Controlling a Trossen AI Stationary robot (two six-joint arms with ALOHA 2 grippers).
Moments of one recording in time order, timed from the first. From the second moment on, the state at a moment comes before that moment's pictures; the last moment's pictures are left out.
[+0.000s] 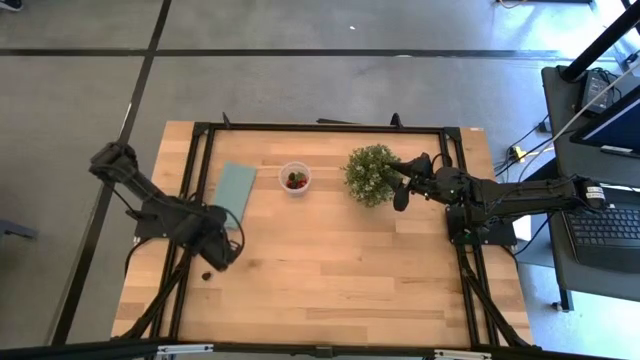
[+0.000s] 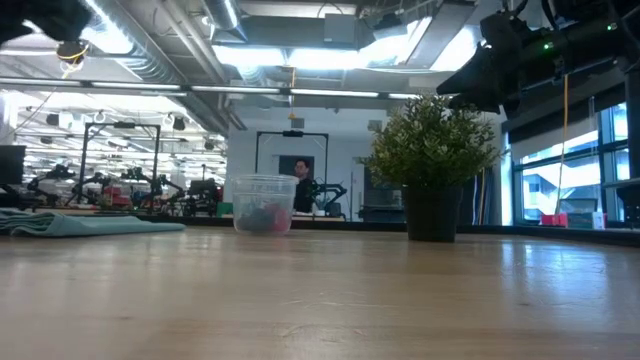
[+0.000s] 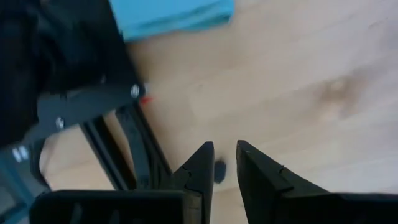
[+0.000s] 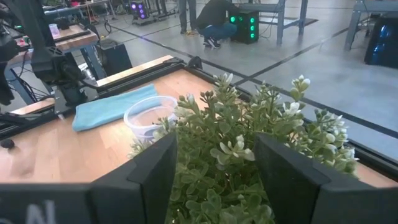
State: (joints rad) left arm -0.63 1.27 1.02 -1.42 -0.04 -1.84; right arm -0.08 0.76 0.37 0.17 0.43 0.29
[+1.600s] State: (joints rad) left arm -0.89 1.49 0.79 -0.97 0.10 -1.92; right arm -0.08 0.76 0.37 0.17 0.43 0.29
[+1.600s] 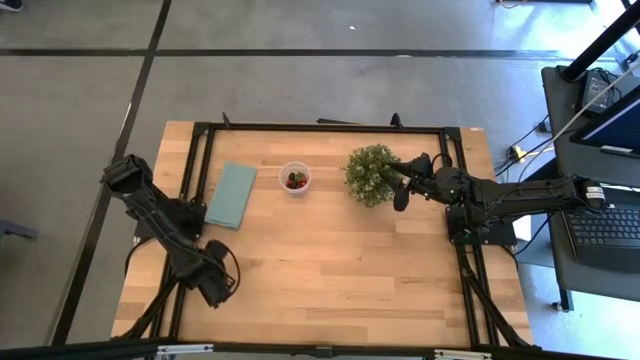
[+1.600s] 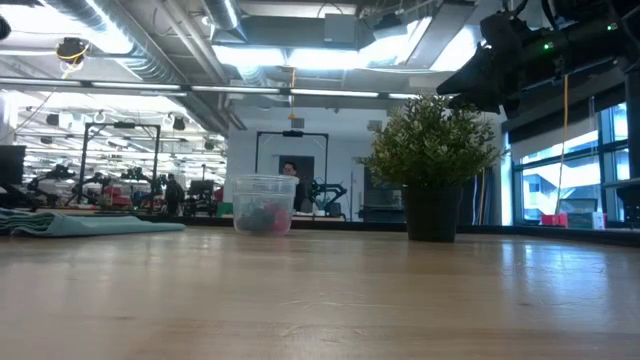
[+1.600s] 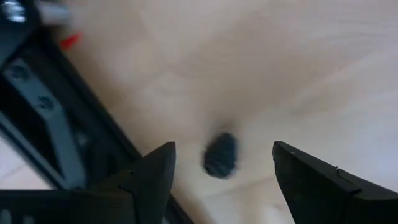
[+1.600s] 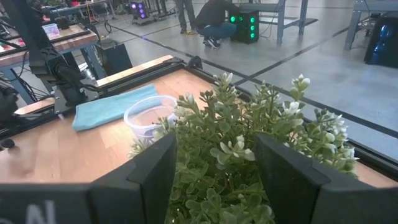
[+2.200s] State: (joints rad) left arm -0.89 1.49 0.68 -0.77 0.15 -1.93; right arm -0.08 0.76 0.37 0.16 0.43 0.28
